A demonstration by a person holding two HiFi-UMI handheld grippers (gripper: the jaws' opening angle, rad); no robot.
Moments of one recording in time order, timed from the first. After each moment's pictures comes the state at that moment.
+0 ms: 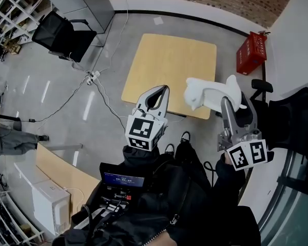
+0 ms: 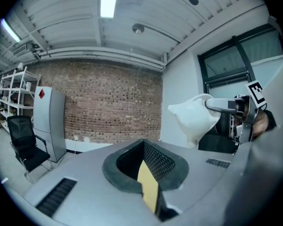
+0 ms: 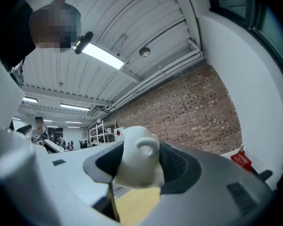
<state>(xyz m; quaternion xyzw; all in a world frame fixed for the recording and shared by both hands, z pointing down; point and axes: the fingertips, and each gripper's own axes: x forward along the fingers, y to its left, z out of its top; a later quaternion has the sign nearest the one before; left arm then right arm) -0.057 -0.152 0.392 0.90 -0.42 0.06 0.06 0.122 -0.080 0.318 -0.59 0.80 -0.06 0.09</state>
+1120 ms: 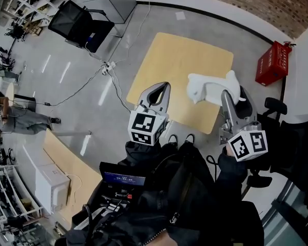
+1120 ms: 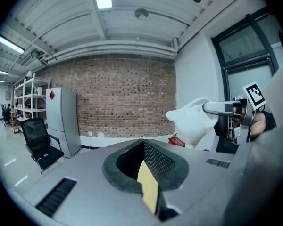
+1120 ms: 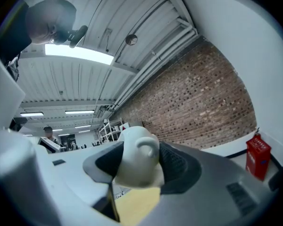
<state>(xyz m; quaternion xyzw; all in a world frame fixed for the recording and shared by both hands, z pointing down) -0.025 -0.246 0.421 0.86 -0.50 0.12 0.07 0.176 -0.217 0.375 -0.53 0.83 -0.13 0.10</state>
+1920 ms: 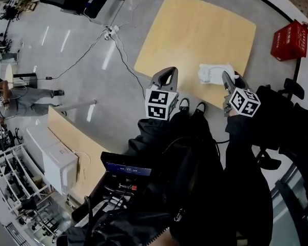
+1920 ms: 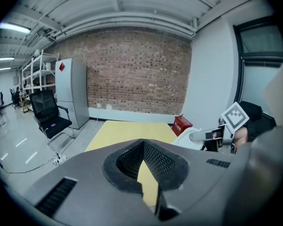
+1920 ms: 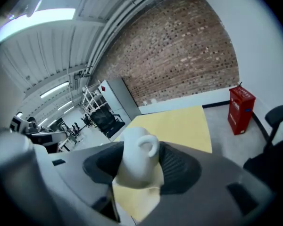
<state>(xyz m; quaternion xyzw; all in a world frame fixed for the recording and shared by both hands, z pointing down) -0.095 -0.247 0.591 0.81 -0.51 0.20 0.18 0.135 -0.259 0.669 -0.53 0.76 -0.36 -0.09</state>
